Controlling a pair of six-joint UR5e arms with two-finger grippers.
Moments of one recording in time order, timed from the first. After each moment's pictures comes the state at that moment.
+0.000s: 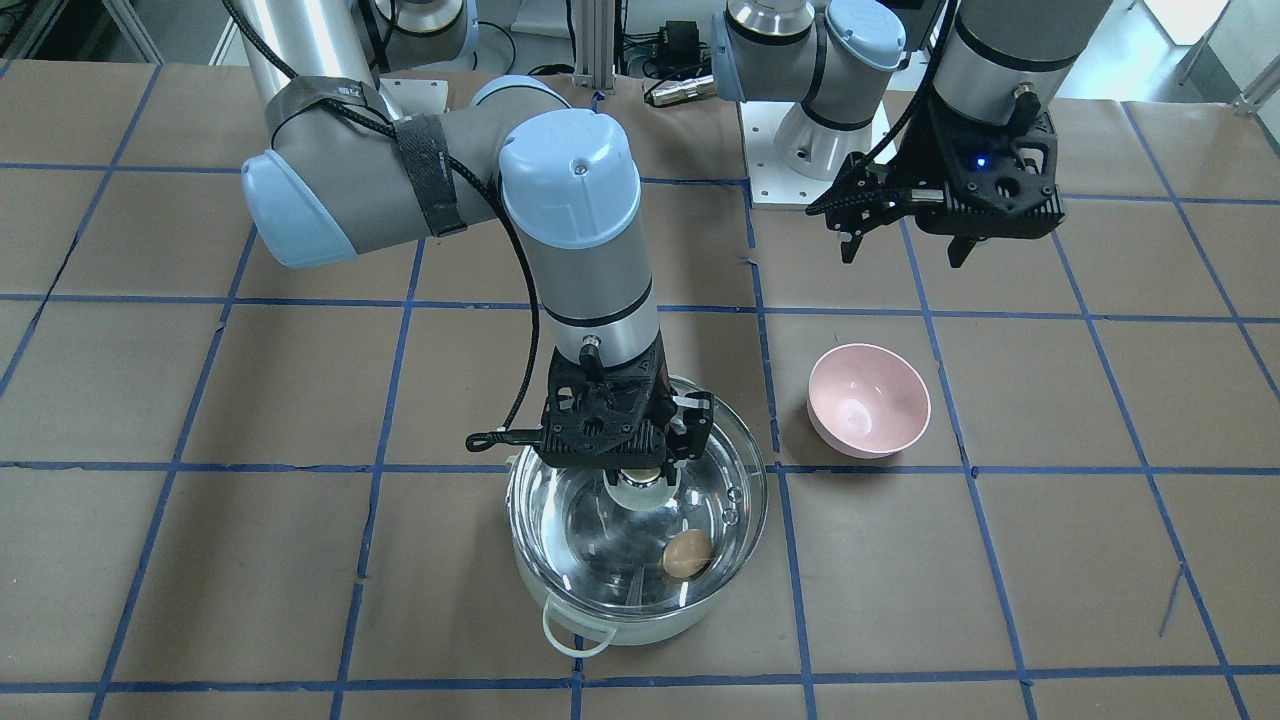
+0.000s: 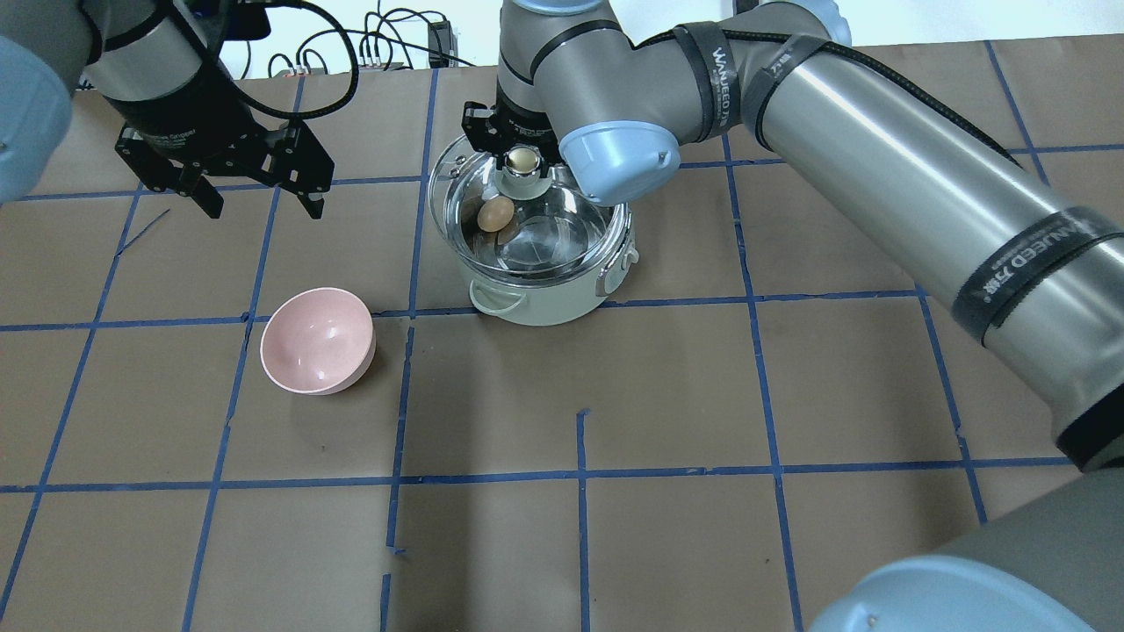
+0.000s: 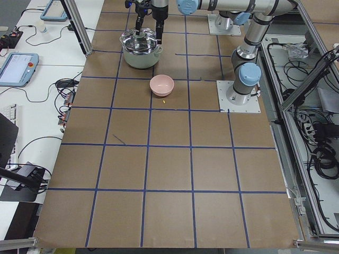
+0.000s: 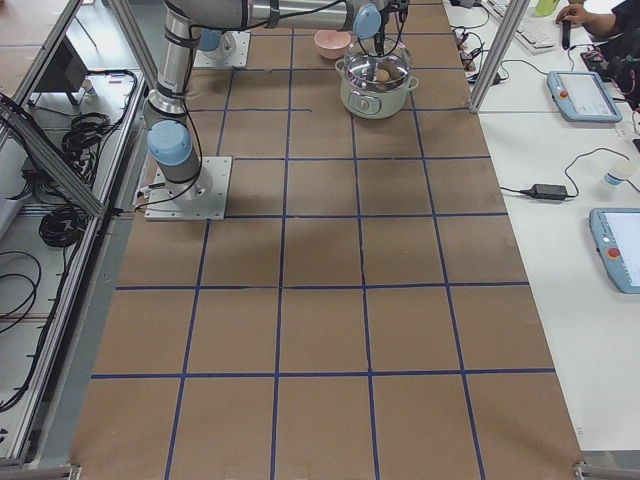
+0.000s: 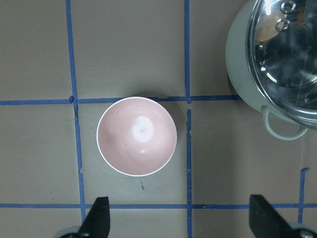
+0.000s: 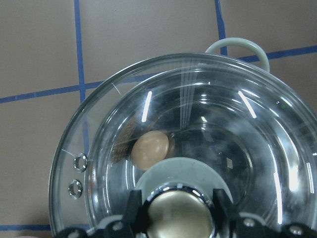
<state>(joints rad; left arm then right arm) -1.54 -1.56 -1.55 -1.60 1.62 0.10 1.95 -1.09 1.35 -2.14 -1.49 0.51</state>
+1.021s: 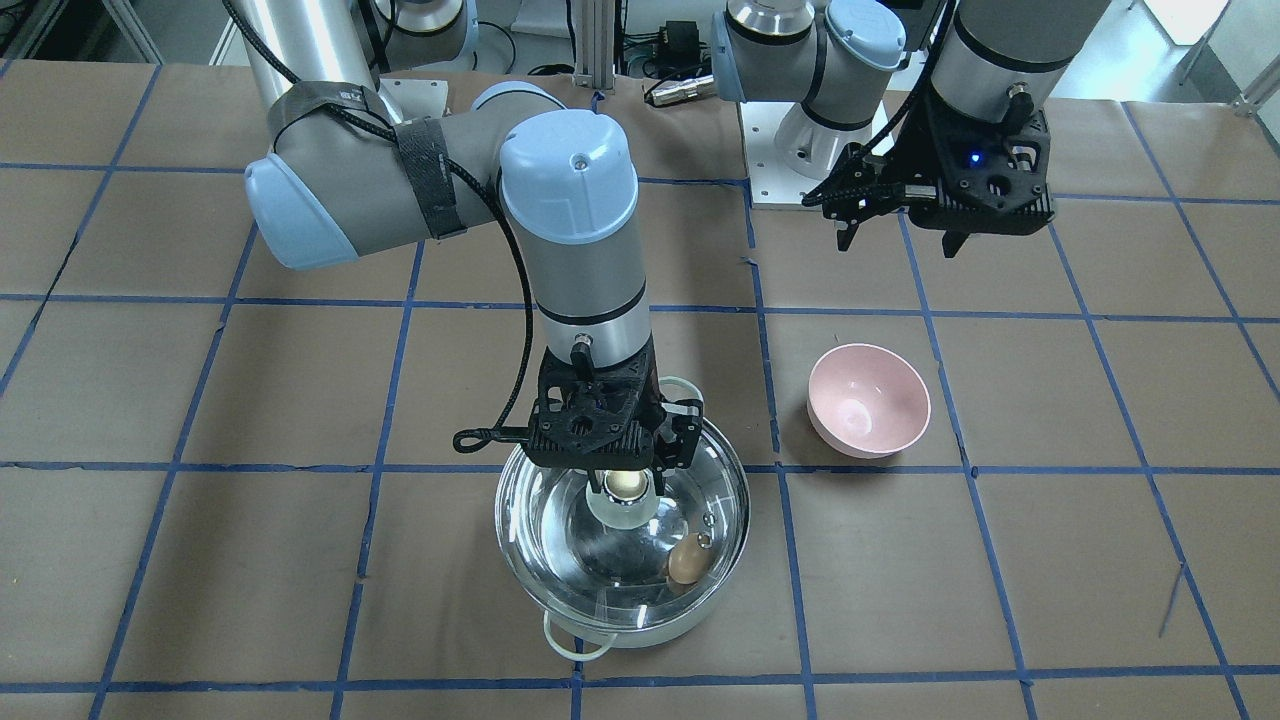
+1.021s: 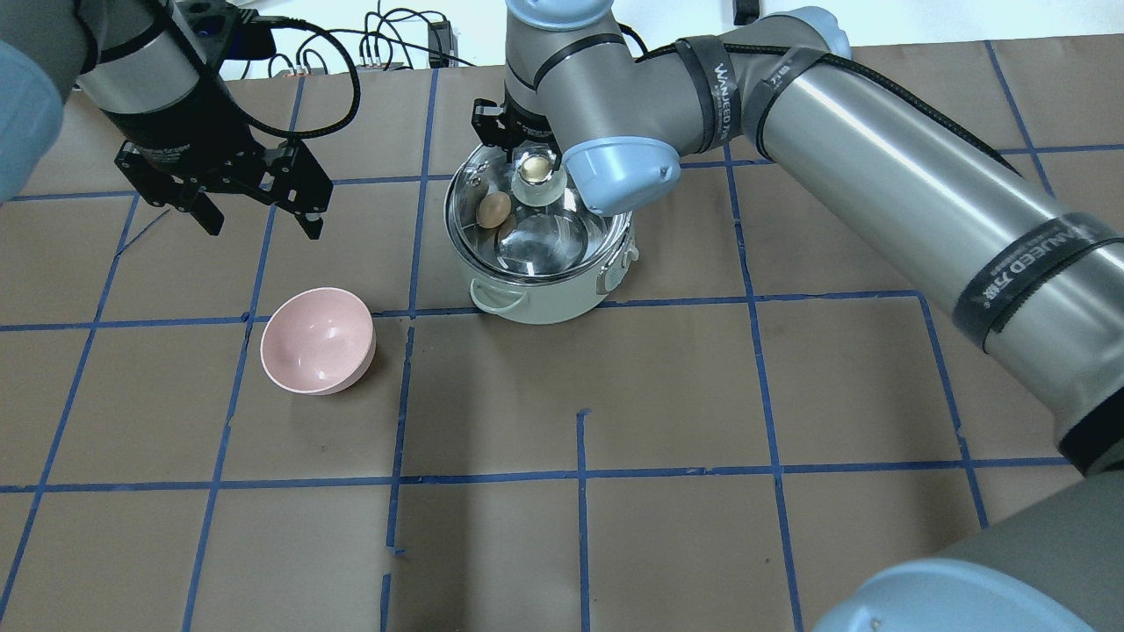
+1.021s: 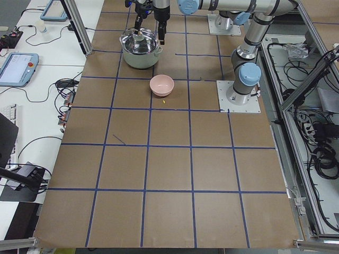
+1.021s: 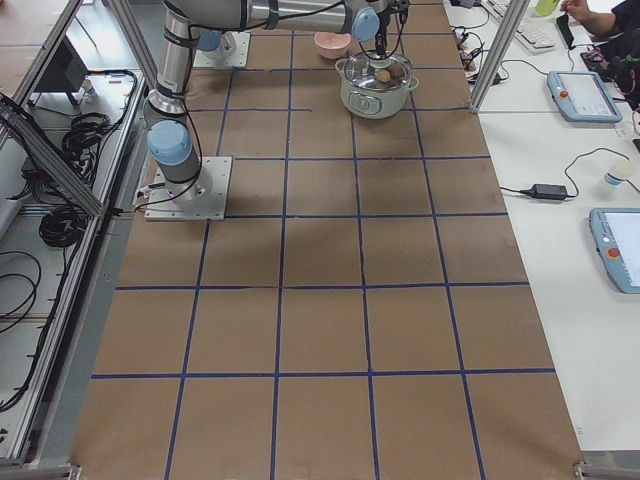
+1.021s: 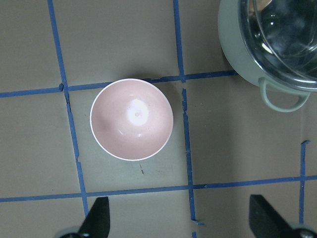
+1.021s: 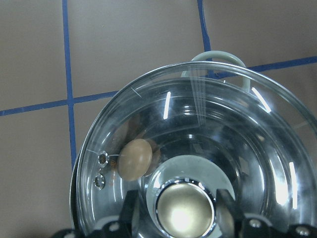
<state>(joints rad) -1.54 -1.56 -1.55 -1.64 1.61 0.11 1.95 -1.09 1.37 -2.18 -1.53 0.52</state>
